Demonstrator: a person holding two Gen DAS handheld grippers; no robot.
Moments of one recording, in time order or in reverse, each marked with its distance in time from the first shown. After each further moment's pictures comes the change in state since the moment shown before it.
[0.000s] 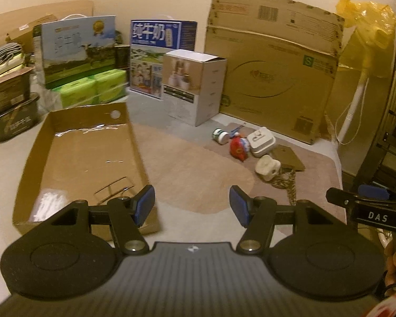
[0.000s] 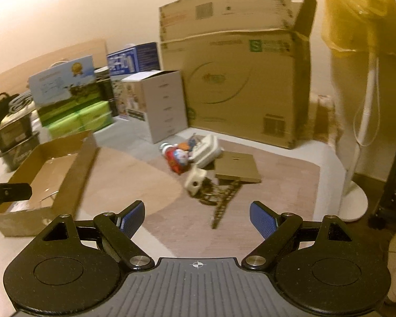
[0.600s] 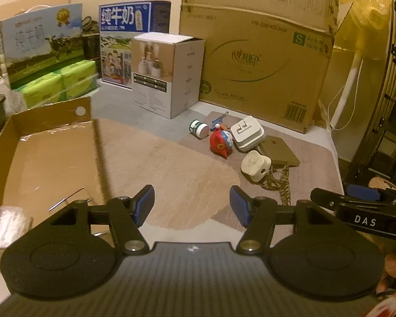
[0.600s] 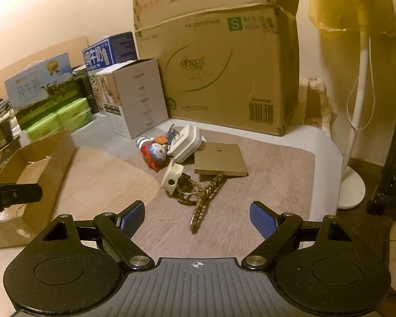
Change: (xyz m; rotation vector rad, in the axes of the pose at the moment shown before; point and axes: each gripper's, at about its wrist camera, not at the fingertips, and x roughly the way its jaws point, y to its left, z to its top) left arm 0.075 -0.029 0.016 0.050 0.068 -0.055; right arm 0.051 -0.026 0.003 0.054 0.047 -0.028
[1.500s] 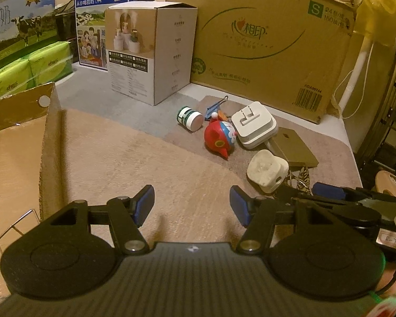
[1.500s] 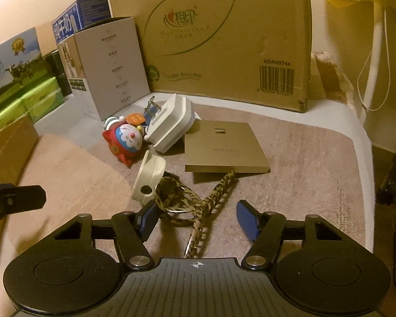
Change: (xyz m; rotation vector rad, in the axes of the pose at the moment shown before) left arm 0.096 -0.008 0.014 0.010 0.074 -0.027; right arm 0.118 -0.006 0.005 0.022 0.087 -0.050
